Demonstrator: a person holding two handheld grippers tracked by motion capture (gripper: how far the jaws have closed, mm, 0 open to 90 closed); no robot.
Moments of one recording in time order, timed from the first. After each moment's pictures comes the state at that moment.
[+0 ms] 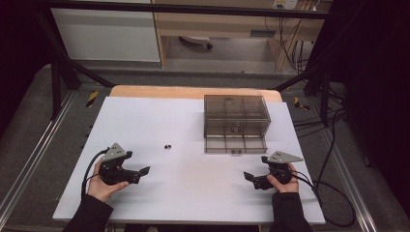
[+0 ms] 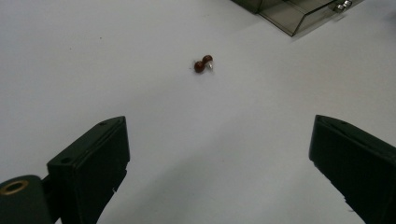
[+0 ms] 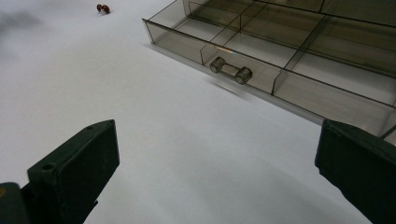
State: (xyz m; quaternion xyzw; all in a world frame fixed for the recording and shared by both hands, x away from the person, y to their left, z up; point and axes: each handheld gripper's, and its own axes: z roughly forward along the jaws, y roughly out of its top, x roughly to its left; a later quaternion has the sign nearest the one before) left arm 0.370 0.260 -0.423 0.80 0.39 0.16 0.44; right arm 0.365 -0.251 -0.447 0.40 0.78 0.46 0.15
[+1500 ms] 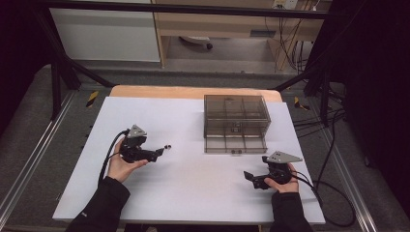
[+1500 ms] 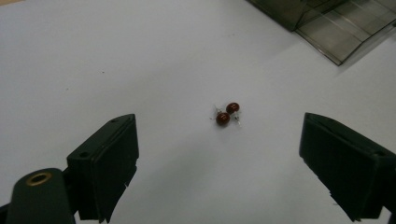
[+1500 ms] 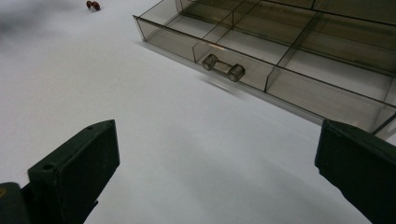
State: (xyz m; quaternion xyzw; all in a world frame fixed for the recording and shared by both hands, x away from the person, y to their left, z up) left arm 0.434 0.215 -0.417 0.81 0.41 0.17 0.38; right arm 0.366 -0.250 -0.448 0.40 0.78 0.45 0.16
